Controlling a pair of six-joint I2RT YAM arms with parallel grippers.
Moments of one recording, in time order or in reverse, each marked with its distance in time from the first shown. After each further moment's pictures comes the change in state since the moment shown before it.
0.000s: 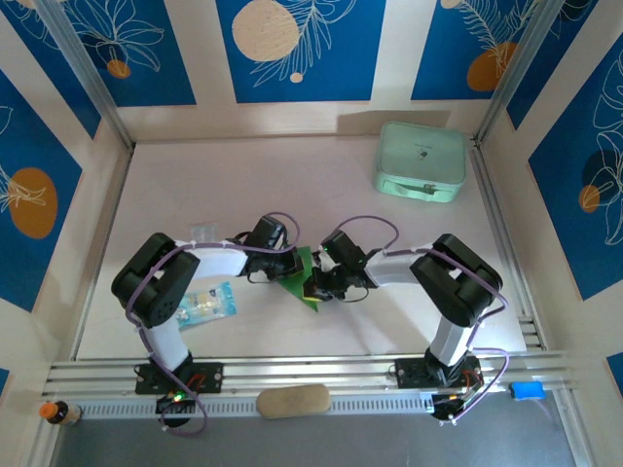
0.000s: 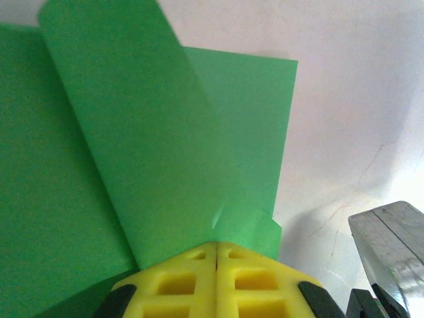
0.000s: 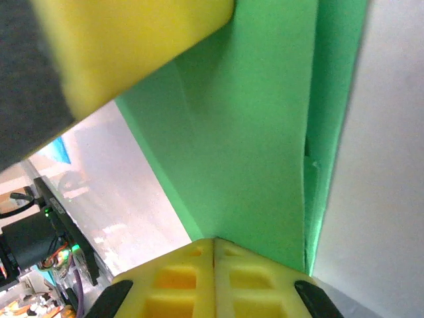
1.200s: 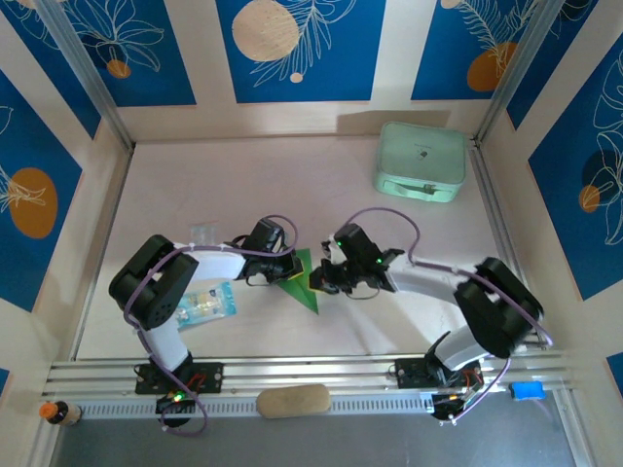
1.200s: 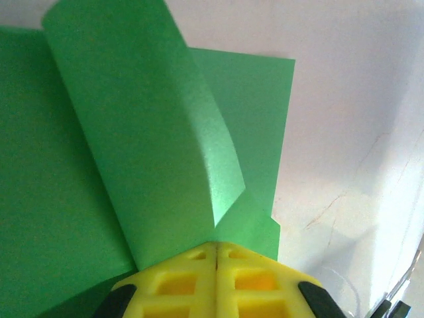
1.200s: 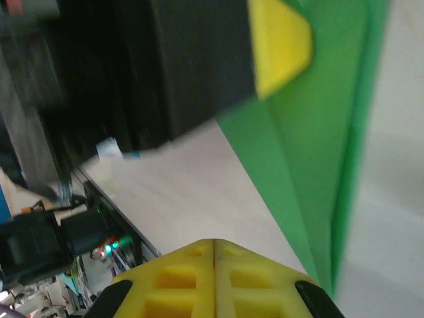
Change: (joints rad) left arm 0.004 -0.017 -0.043 0.049 0.021 -0.032; right arm -0.016 -0.207 0.024 -0.117 0.040 0.045
